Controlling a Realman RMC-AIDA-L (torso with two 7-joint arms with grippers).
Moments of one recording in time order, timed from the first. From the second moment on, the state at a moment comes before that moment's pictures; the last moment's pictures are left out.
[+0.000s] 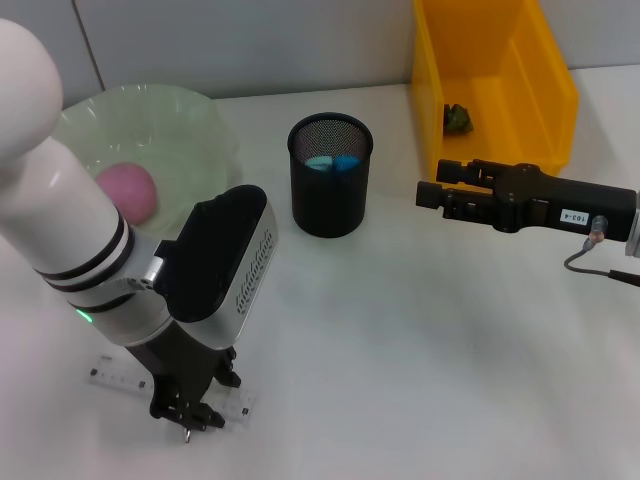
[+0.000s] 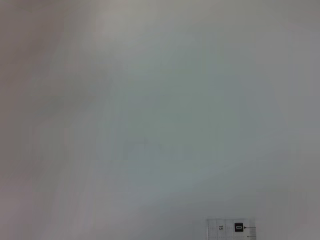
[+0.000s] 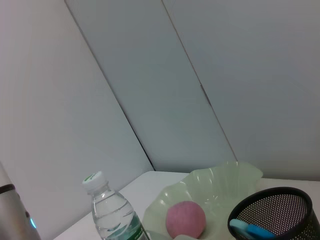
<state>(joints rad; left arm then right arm) -0.77 -2.08 1.64 1.05 2.47 1.55 -1.60 0.46 1.98 -0.94 -0.54 -1.55 -1.44 1.50</state>
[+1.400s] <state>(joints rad) -0.57 -2.06 0.82 1.53 1.96 1.90 -1.96 0.45 2.01 -0.94 -0.57 -1.55 -1.47 1.48</state>
